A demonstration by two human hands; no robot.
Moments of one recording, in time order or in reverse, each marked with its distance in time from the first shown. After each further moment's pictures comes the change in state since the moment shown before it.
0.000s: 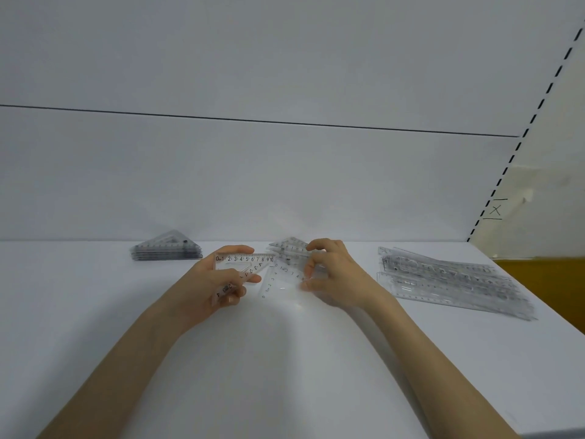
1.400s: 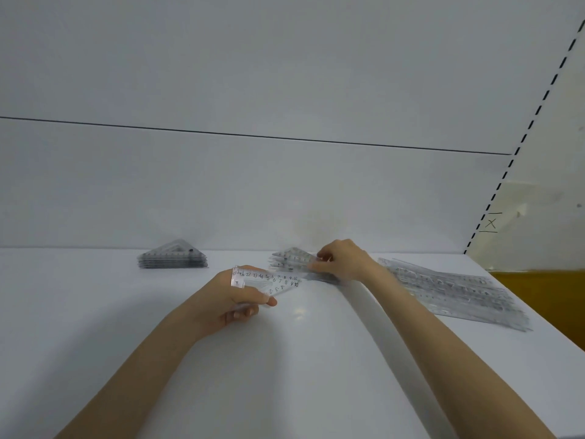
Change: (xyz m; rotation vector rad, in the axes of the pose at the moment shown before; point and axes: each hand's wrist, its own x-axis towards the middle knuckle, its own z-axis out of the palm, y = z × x) left_hand 0.010 -0.011 0.003 0.161 -0.144 -0.017; right_hand 0.050 0.029 -0.020 -0.196 -0.055 0.281
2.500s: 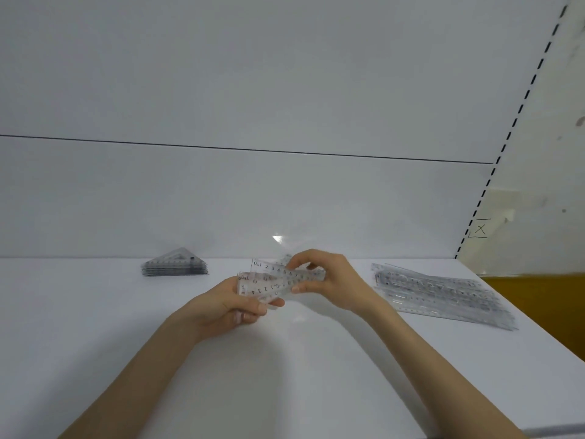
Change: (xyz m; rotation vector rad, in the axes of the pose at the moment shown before) left_hand -0.005 0.003 0.003 -0.082 -0.226 0.020; right_hand -0.066 -0.030 0.003 0.517 0.161 -0.451
